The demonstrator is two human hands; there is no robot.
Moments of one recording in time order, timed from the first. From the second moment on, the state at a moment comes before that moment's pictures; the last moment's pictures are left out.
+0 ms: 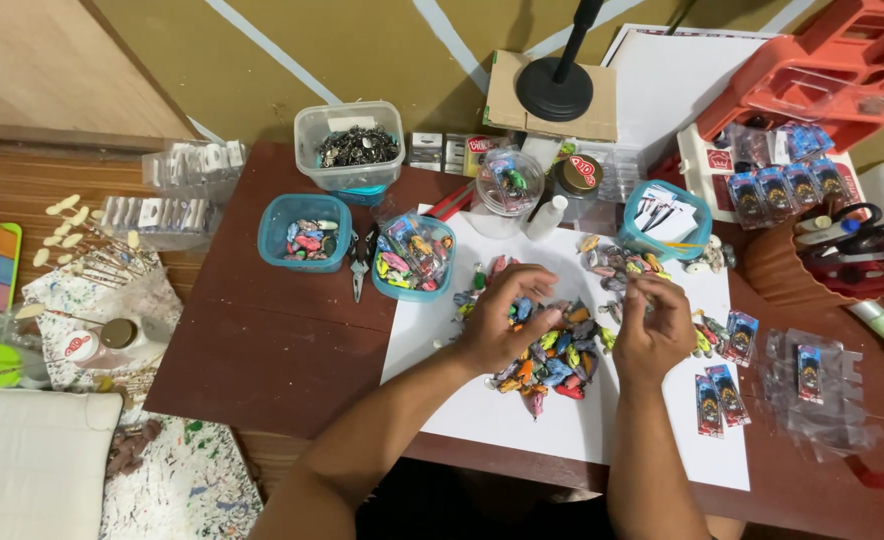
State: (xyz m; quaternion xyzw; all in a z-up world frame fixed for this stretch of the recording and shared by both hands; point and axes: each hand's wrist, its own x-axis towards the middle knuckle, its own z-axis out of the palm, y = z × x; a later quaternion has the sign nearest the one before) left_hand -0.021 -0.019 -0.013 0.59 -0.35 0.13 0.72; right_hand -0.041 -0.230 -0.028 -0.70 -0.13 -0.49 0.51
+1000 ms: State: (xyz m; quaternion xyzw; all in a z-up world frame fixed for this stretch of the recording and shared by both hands) left_hand -0.024 -0.025 -0.013 0.47 -0.15 -0.10 0.86; right_hand -0.074 -0.271 -0.001 -0.77 -0.03 -0.57 0.29
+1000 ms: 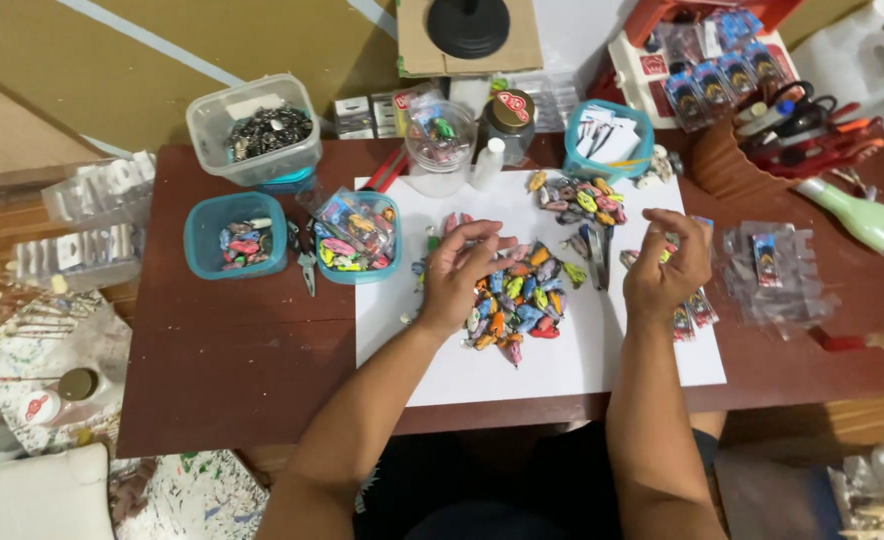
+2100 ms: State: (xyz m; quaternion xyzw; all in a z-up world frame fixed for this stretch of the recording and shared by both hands) left_hand -0.045 -0.028 0.008 0.29 -0.13 -0.37 0.87; right_hand -0.194 -0.351 -0.070 -0.85 0.18 -0.47 0.16
